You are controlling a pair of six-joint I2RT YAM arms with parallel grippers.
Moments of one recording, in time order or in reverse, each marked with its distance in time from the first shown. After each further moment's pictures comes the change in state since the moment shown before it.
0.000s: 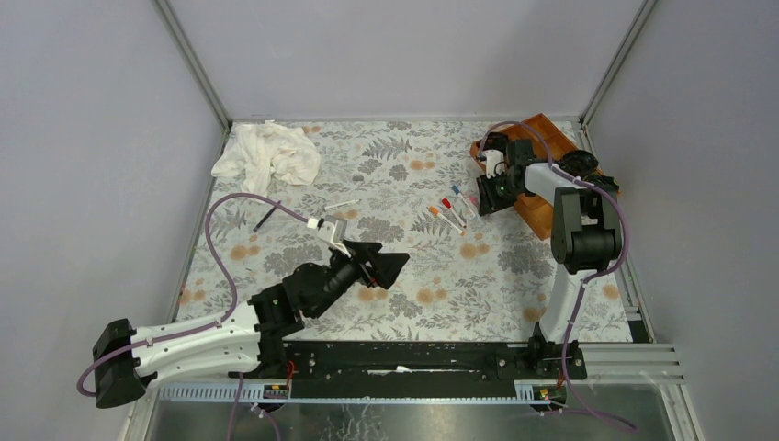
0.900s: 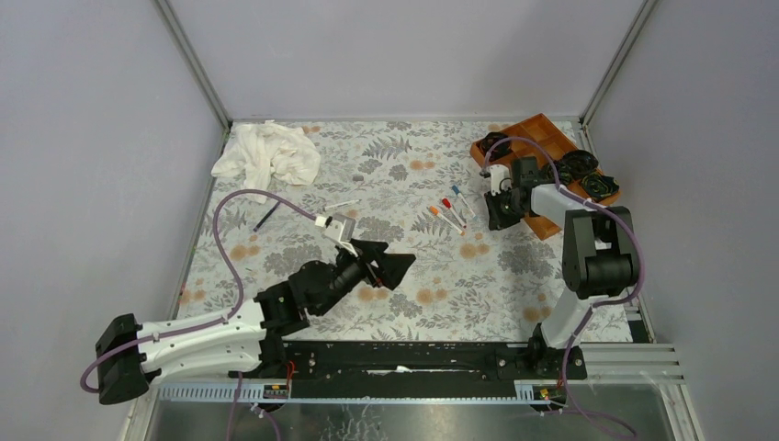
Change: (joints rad) left arm -0.001 0.070 0.037 0.031 0.037 0.026; right arm 0.012 -0.235 -0.270 0.094 0.079 -0.004
